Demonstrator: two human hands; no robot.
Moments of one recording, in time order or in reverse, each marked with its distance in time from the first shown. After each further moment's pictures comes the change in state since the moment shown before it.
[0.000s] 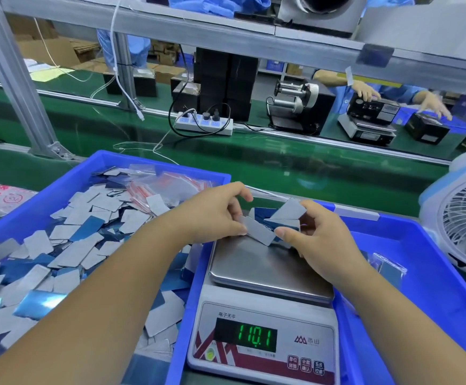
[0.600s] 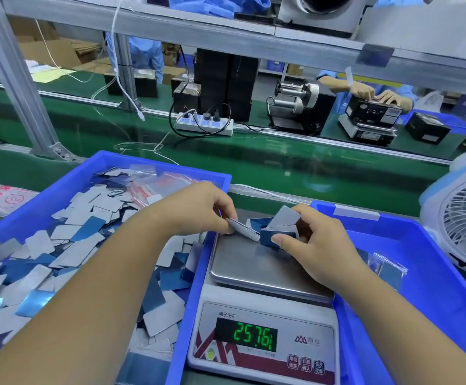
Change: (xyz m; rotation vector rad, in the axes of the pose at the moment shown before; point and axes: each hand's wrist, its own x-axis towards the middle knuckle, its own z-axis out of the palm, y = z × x) left_hand -0.007 -0.006 -0.021 0.055 -0.042 -0.092; right_hand -0.007 -0.001 0.000 -0.245 0.009 -0.117
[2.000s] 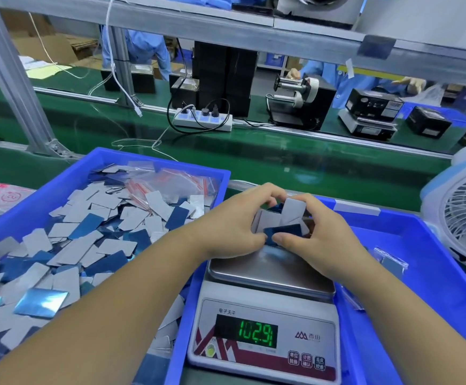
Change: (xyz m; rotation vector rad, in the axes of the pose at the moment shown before) left_hand 0.000 0.028 0.049 -0.117 0.027 0.382; right_hand 0.003 -0.003 -0.008 0.072 -0.065 0.028
